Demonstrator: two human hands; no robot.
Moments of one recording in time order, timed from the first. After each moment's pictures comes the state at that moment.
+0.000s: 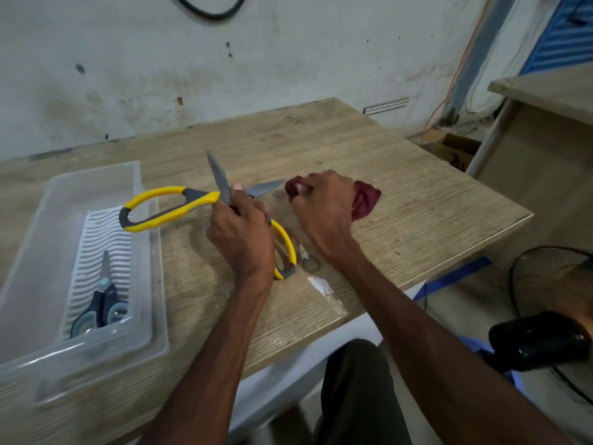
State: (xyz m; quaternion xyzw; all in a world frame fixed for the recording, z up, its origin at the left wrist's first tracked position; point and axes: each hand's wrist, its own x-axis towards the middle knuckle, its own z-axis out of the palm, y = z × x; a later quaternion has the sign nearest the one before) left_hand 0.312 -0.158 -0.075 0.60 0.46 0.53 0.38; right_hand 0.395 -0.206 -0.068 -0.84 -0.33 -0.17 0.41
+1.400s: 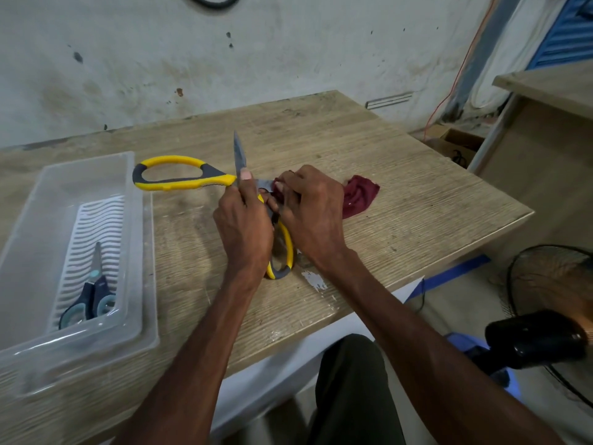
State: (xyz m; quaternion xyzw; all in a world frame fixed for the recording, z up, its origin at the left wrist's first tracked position) left_hand 0.310 -0.162 -0.069 0.68 0.41 0.45 0.41; right_hand 0.383 -0.209 -0.081 -0.74 -0.44 -0.23 0.45
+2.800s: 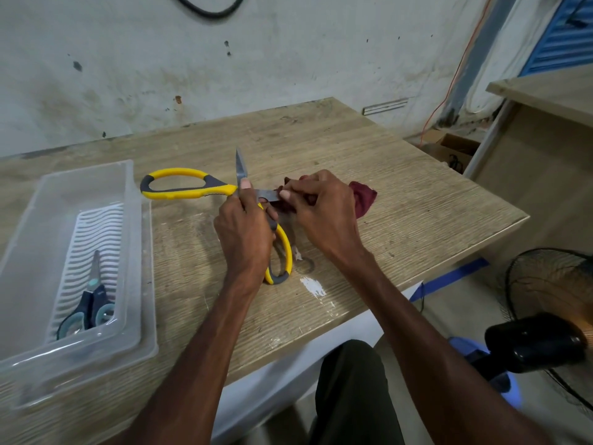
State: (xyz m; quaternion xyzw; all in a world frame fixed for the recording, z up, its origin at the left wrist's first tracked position) left_hand 0.314 -0.160 -0.070 0.67 0.41 0.43 0.45; right_hand 0.400 -0.227 -0.074 -0.76 -0.39 -0.08 0.51
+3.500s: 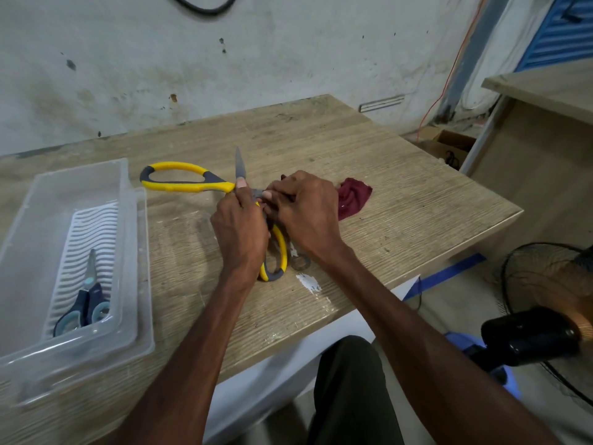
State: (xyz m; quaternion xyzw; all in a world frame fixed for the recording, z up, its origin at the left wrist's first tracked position) left_hand 0.316 -0.156 -0.073 0.69 0.42 0.40 0.43; right_hand 0.390 -0.213 -0.076 -0.77 -0.42 -0.12 0.46
